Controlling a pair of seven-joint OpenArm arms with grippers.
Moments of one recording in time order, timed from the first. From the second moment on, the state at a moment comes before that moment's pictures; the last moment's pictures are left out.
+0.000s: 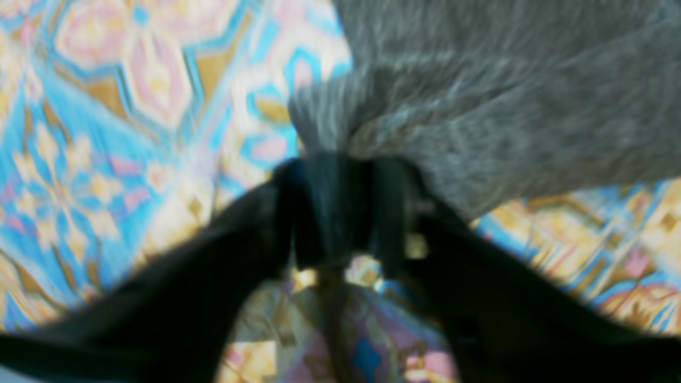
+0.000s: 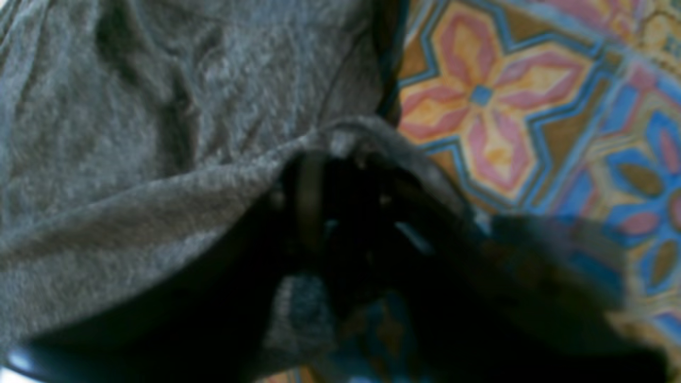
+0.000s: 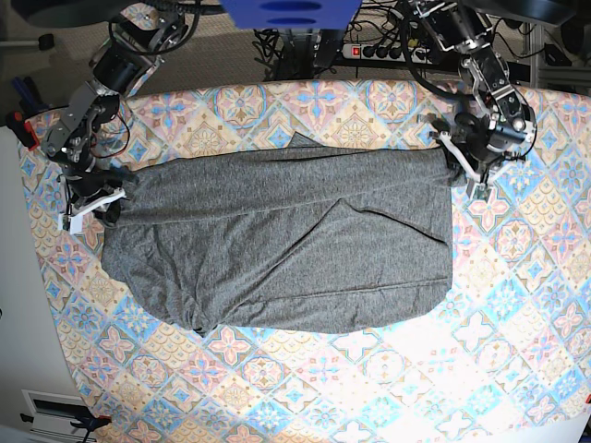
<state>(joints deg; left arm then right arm) 11.1 -3.7 -33.0 97.8 -2.8 -40.6 55.4 4.7 7.1 43.4 76.3 11.7 36.2 -40.3</state>
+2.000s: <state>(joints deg) 21.2 -2.3 -28.1 113.2 -6.9 -41.2 56.7 -5.5 8.1 52.8 75.7 37.7 37.9 -41.4</state>
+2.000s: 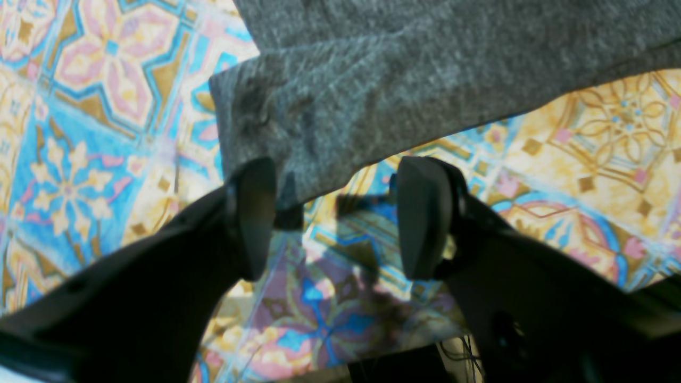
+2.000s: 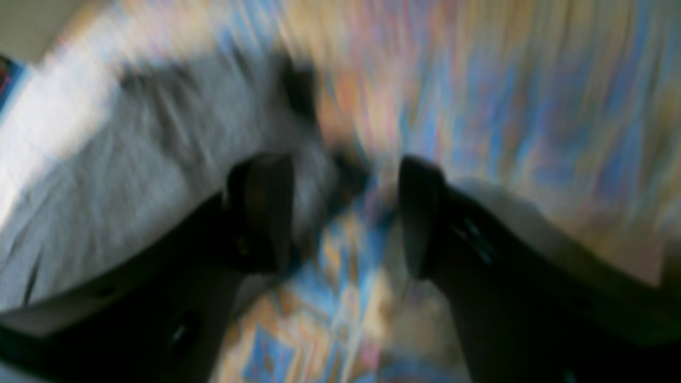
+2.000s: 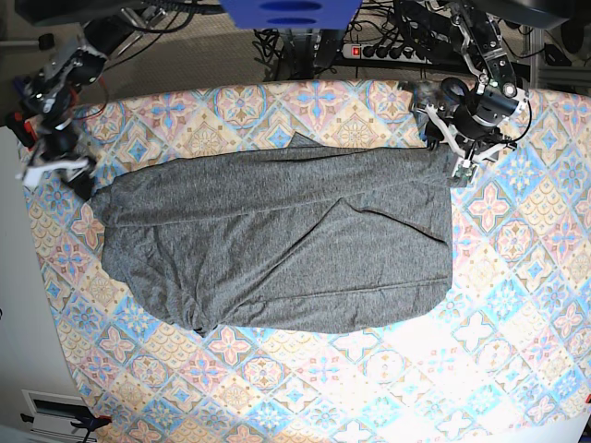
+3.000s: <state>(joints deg) 20.5 1.7 -43.2 110.8 -20.7 -41.3 67.6 -2.4 8.5 42.3 66.3 42.9 42.1 -42.5</state>
